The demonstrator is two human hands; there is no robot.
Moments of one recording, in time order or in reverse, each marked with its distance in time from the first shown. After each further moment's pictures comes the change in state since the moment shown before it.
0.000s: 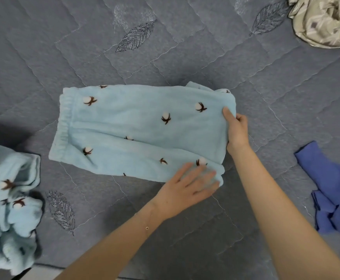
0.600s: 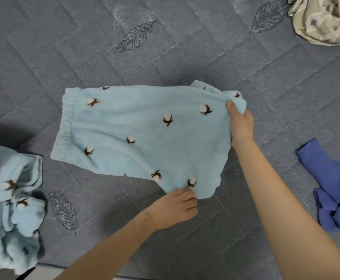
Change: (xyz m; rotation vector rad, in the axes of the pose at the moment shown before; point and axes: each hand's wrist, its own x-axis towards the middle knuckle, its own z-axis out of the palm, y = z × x) left_hand -0.047 0.008 0.001 -0.128 -0.280 0.264; right_hand -0.001 -0.014 0.001 -0.019 0.012 -0.137
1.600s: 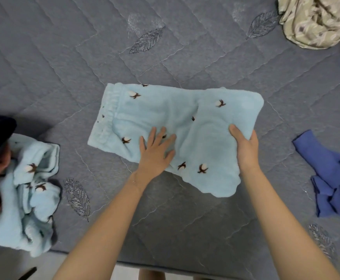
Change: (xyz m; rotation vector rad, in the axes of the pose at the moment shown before) left_hand -0.021 -0.065 -0.028 -0.408 -0.187 -1.071; right_hand -0.102 0.037 -0.039 0.095 -0.087 -0.123
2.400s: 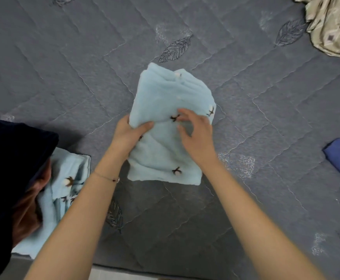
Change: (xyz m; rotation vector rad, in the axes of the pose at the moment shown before) left_hand 0.005 -0.099 -0.159 -1.064 0.219 -0.353; right_hand -0.035 0.006 0.206 -0.742 -0.296 -0.460
